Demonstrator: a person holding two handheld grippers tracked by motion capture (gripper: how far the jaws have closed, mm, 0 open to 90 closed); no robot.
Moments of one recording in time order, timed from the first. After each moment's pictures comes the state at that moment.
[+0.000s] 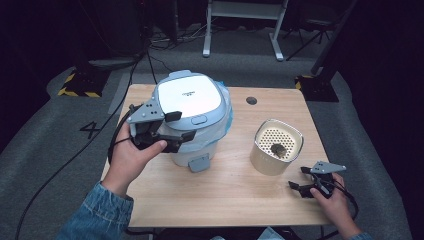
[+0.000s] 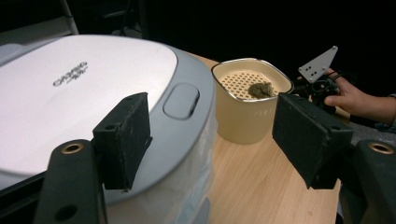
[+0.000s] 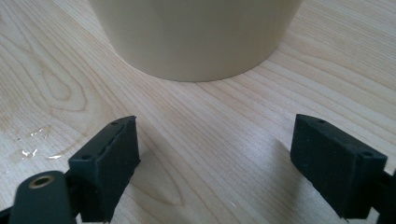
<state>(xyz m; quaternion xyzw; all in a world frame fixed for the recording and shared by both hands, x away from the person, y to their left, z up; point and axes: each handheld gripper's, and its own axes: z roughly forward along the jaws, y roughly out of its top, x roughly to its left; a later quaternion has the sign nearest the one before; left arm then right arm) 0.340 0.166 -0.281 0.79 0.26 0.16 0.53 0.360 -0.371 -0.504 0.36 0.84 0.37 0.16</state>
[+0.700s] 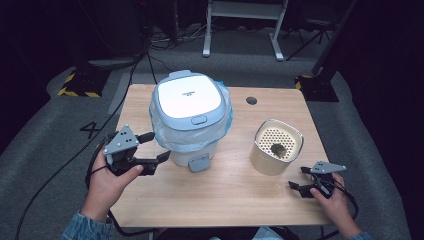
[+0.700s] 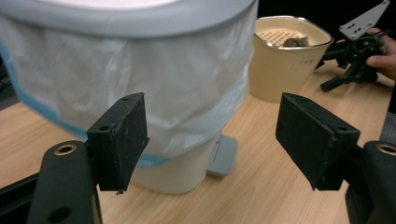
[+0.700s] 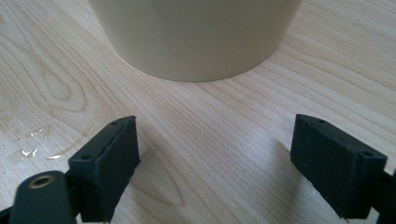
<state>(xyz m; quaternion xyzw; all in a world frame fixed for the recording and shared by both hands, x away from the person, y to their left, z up) 0.309 0.220 -0.336 0.79 0.32 0.19 0.49 0.360 -0.371 -0.504 0.36 0.84 0.37 0.16</state>
